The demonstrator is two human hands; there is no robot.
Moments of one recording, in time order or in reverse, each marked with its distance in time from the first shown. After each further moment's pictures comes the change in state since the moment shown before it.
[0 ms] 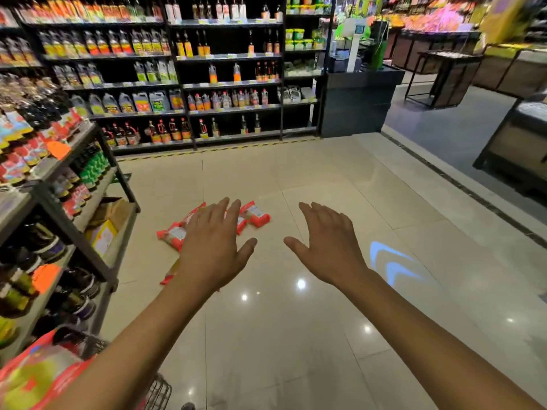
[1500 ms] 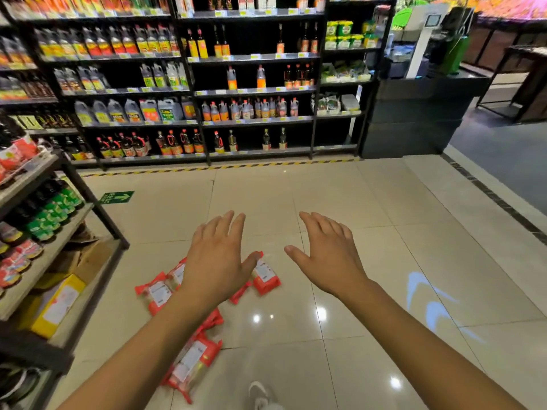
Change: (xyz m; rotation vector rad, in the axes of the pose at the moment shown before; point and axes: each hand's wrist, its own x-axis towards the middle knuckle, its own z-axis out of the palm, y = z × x) left_hand 0.624 -0.018 0.195 0.065 -0.093 -0.132; right_hand 0.663 0.183 0.069 0.103 -0.082 -0.138
